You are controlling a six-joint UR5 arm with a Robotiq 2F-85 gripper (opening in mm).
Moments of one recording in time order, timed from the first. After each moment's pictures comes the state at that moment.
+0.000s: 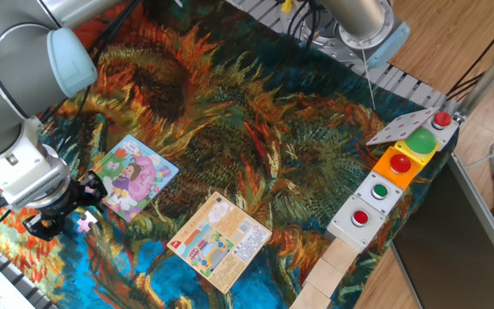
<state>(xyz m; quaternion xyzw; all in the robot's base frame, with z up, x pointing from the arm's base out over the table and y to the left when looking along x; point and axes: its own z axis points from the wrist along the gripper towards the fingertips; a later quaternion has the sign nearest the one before) 0.744 -0.071 0.006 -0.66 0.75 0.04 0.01</state>
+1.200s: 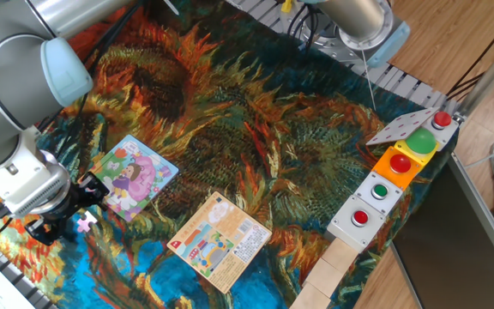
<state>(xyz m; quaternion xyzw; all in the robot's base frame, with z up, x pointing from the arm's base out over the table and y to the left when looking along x) 0.743 -0.073 -0.005 -0.68 0.73 0.05 -0.01</state>
